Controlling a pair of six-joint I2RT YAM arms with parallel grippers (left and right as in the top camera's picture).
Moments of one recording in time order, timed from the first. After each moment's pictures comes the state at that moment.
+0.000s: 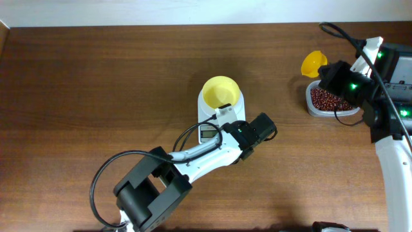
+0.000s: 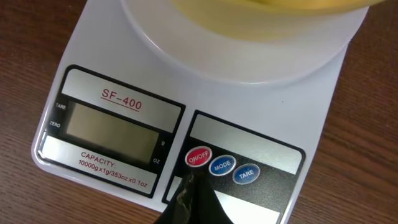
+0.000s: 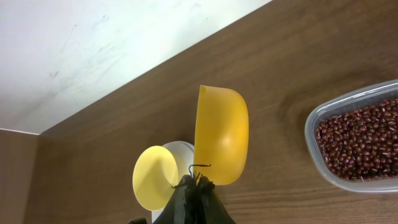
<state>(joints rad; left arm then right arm) -0.91 1.96 1.30 -0.64 -0.49 -1.22 -0.11 1.31 1.36 -0.73 -0.36 0.46</state>
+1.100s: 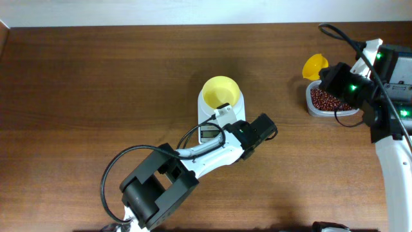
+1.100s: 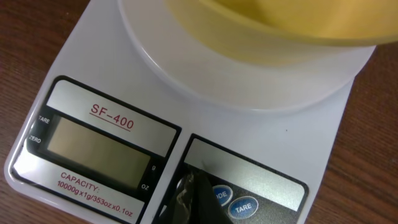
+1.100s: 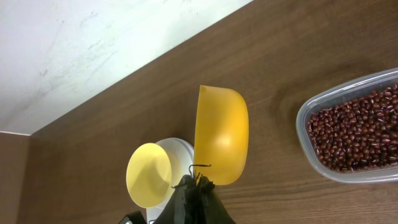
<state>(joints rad) -0.91 2.01 1.30 -0.58 -0.55 -1.28 -0.11 1.31 1.36 -0.76 -0.34 0.46</state>
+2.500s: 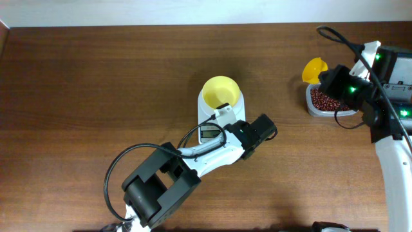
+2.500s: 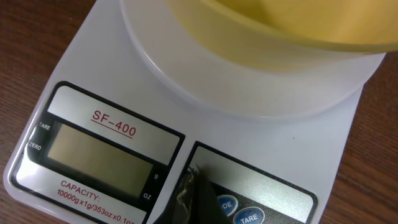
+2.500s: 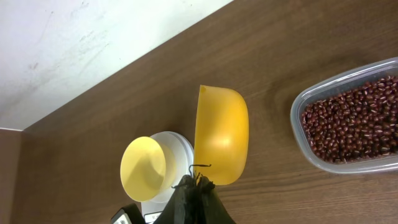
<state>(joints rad) -0.90 2.03 1.30 -0.57 -0.58 -1.28 -0.11 1.31 1.36 -0.79 -0.33 0.45</state>
